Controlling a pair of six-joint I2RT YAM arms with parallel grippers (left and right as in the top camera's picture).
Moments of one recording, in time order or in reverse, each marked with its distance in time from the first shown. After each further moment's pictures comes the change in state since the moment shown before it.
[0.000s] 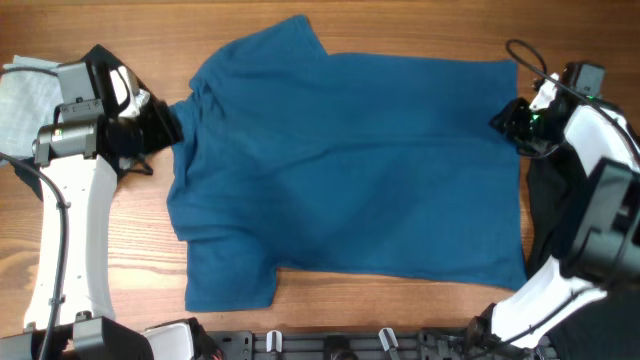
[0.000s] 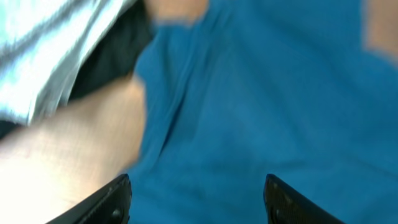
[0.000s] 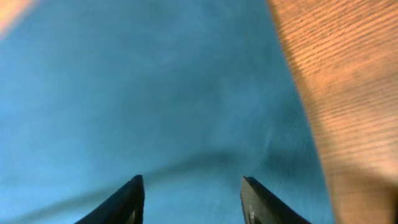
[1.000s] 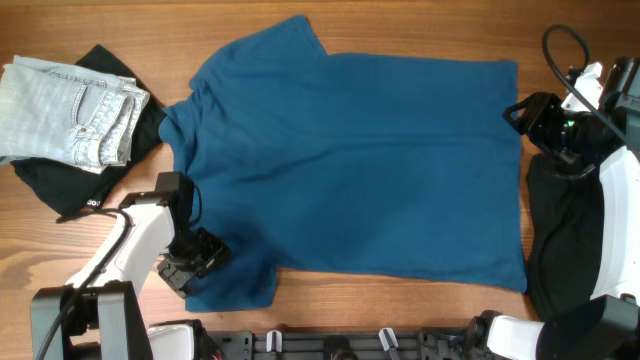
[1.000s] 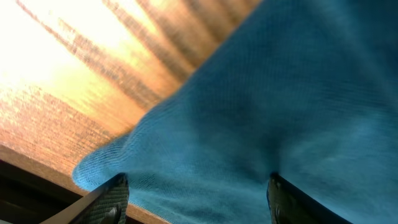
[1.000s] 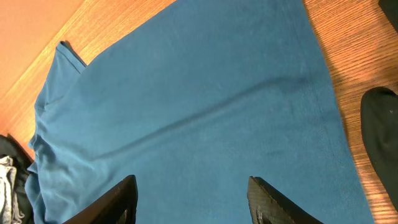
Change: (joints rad) left arm -0.132 0.000 -0.650 -0.060 -0.045 -0.497; right arm 0.000 -0.438 0.001 -0.301 -0.079 0.040
